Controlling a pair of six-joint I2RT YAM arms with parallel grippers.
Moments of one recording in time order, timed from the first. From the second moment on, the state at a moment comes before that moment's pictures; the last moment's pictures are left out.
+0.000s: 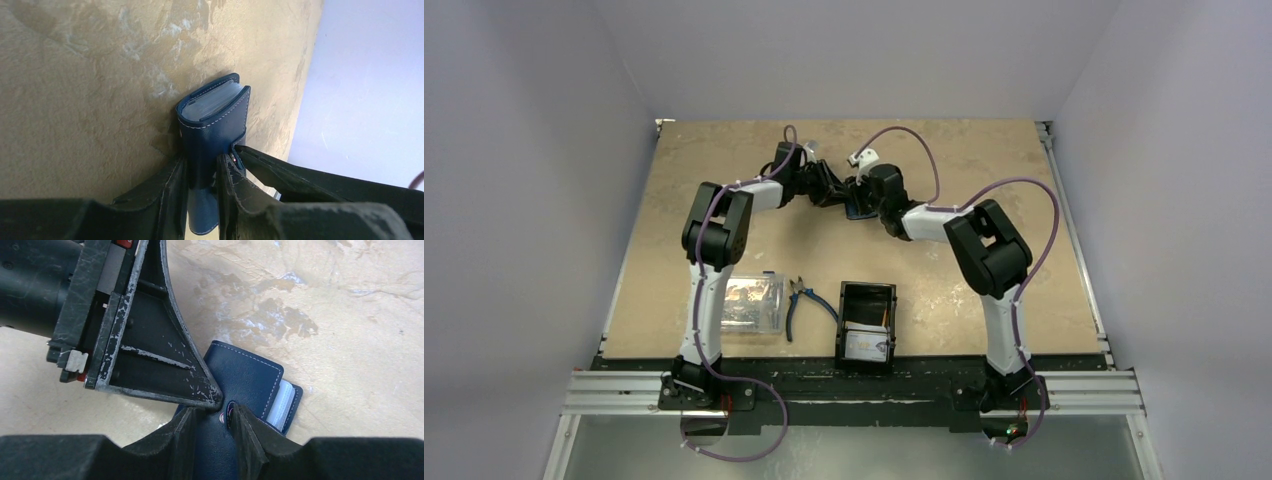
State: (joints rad) left arm -0.31 2.36 1.59 0.13 0.68 -0.93; right arm 0.58 2.15 1.27 0.34 -0.03 0.01
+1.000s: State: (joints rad) left arm -0.30 2.36 1.56 0.17 0.72 -0.95; right arm 0.38 2.24 1.13 0.80 -0.53 0.57
